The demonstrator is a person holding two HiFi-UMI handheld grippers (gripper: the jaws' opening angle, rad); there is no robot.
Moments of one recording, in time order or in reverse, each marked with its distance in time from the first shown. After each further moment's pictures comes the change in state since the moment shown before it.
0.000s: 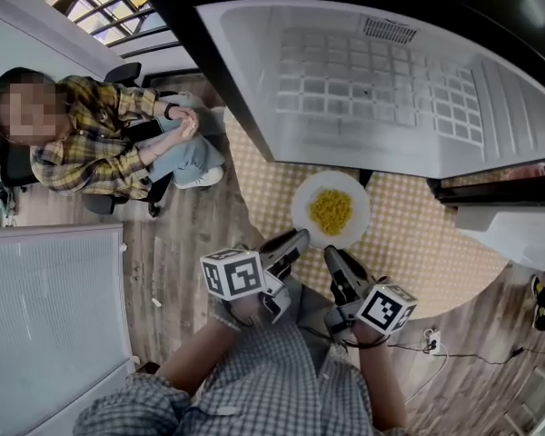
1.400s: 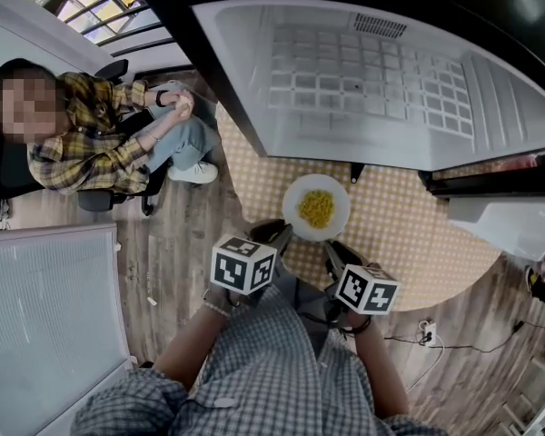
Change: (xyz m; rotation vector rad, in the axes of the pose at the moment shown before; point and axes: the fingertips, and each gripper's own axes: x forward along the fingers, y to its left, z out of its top) left arm -0.002 0.042 -0.009 0.503 0.266 0.307; right arm 0.000 -0.064 -0.029 -0.191 0.205 -0.384
